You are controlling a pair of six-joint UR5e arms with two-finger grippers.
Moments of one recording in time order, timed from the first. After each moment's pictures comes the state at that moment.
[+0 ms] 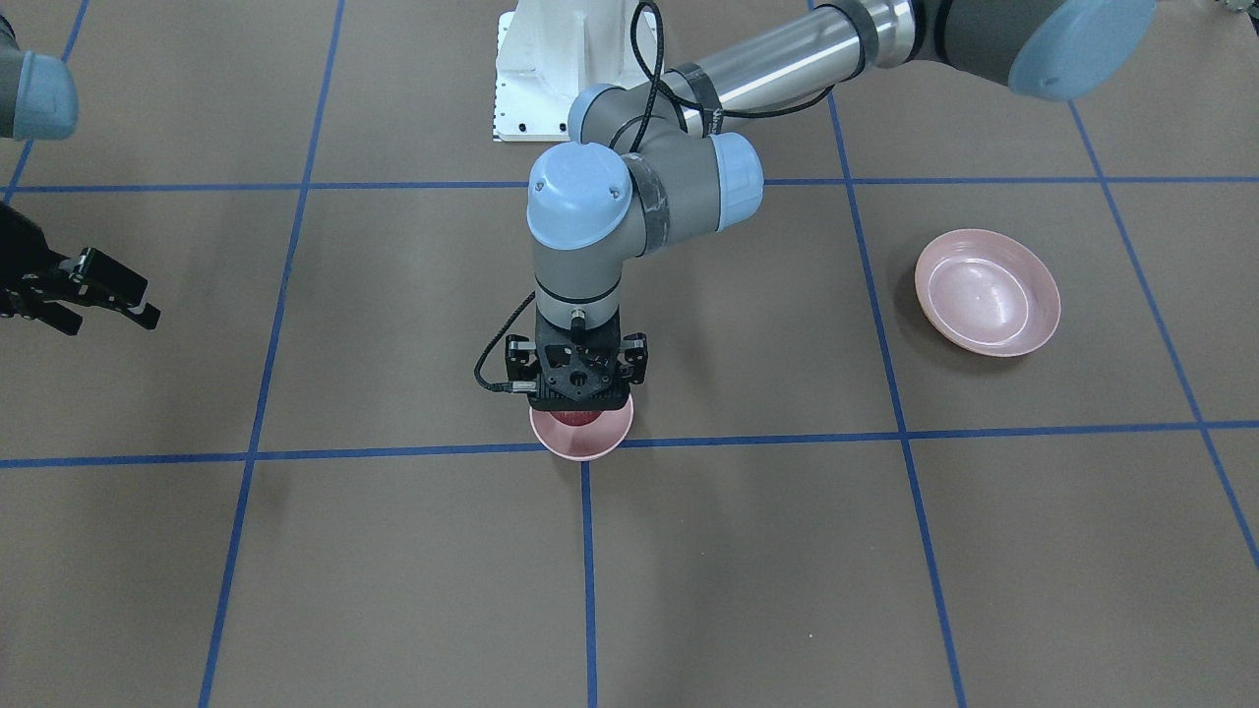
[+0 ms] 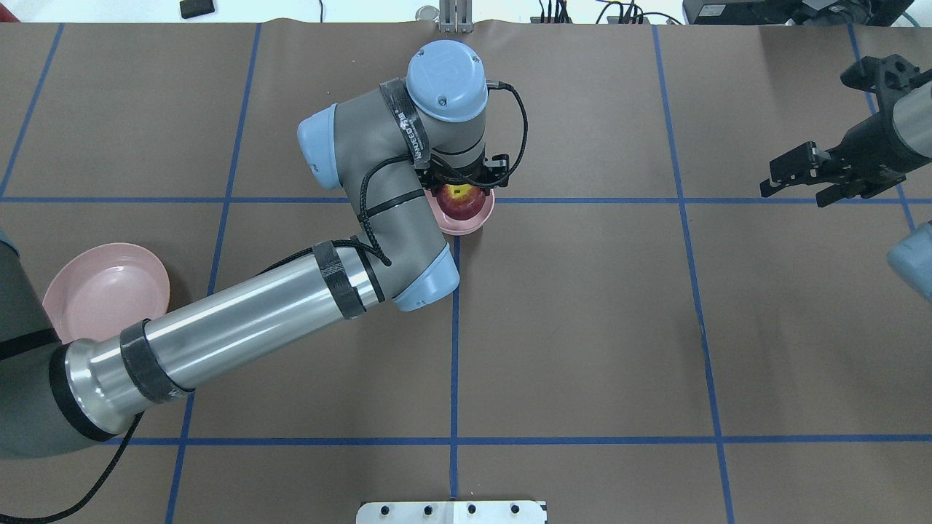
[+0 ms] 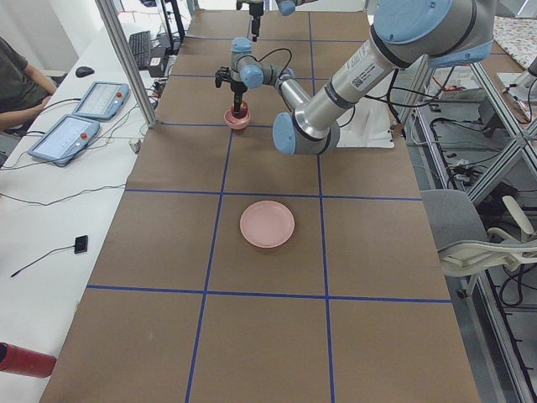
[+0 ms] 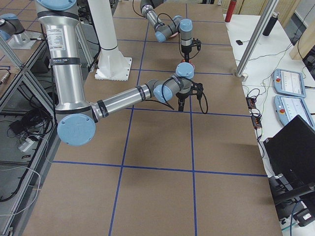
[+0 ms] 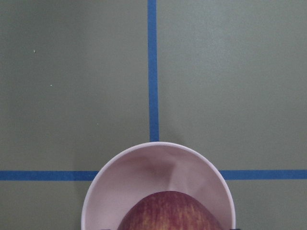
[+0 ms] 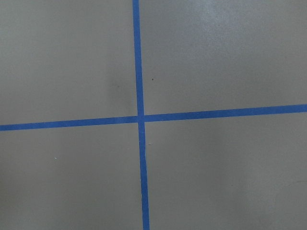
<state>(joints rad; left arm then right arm) -0.62 -2.63 -1.17 -1.73 -1.87 -1.15 1.11 -1.46 1.83 -1.29 2.37 0.84</state>
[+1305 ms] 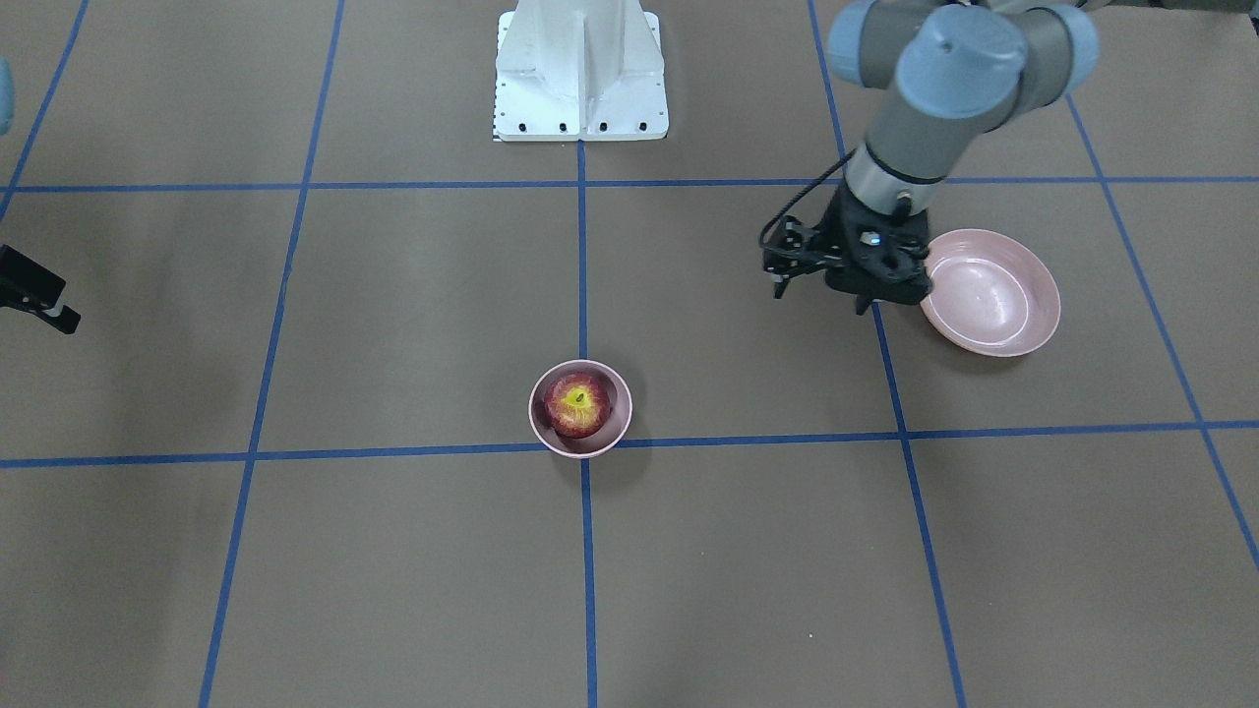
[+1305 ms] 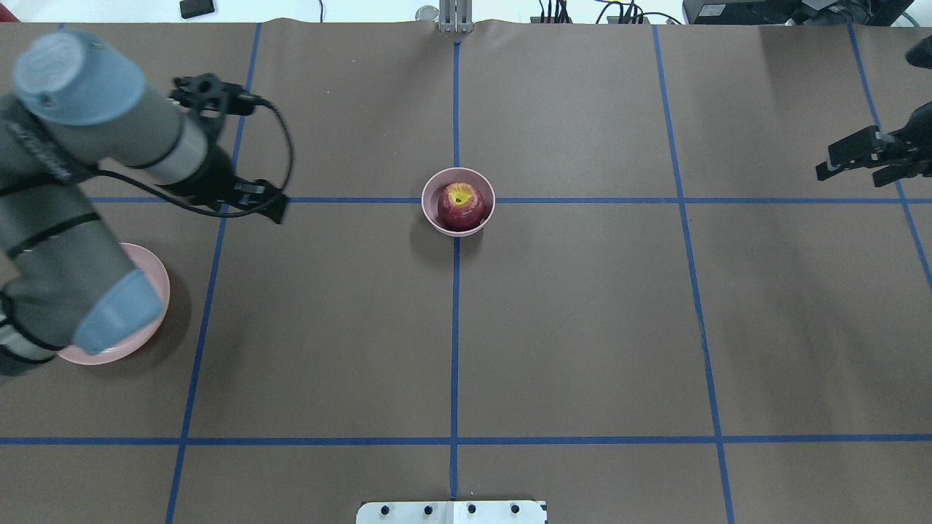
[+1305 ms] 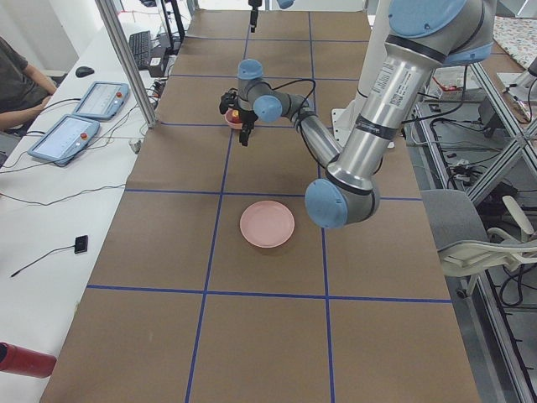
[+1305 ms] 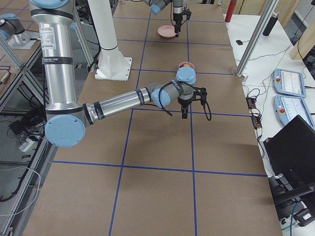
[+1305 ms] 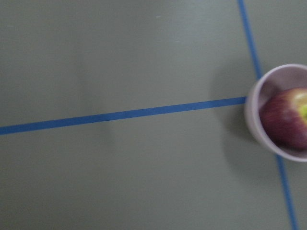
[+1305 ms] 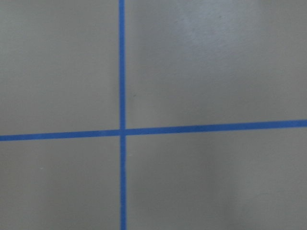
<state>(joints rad) -0.85 -1.92 -1.91 -1.62 -2.09 -0.70 1.25 -1.51 1.82 -1.34 2.37 0.61</state>
